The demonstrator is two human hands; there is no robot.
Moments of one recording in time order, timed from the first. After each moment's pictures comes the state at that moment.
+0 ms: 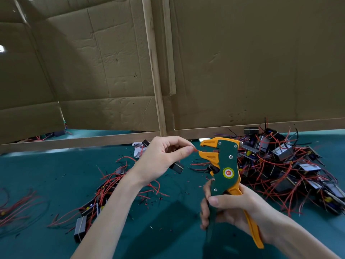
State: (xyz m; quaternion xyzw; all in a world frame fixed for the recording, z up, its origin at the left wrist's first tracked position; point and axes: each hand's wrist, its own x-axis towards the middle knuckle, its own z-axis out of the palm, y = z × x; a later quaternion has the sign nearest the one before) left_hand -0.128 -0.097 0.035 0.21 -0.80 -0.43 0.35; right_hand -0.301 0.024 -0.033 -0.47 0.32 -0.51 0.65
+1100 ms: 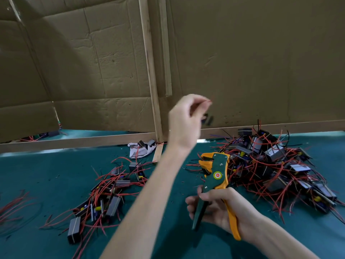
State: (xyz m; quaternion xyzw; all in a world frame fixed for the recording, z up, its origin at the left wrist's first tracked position) left_hand -0.215 -0.096 0.073 0.21 -0.73 -0.32 0.56; right_hand -0.289 0.011 -0.045 -0.24 0.39 -0.54 0.70
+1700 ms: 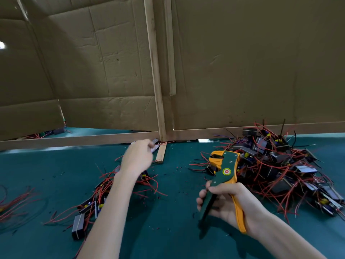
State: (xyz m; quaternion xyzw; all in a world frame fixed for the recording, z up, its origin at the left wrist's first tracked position) left_hand -0.113 -0.163 0.005 0.55 -0.80 -0.11 0.23; right_hand -0.303 0.006 -0.051 -0.21 0.37 -0.58 0.69
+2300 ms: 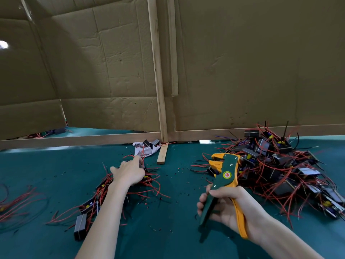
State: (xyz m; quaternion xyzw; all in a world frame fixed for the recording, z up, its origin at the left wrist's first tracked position) left_hand -0.086 -0.203 -0.053 0.64 -0.76 -0.11 0.06; right_hand -0.300 0.008 -0.052 -0.22 0.39 -0.57 0.69
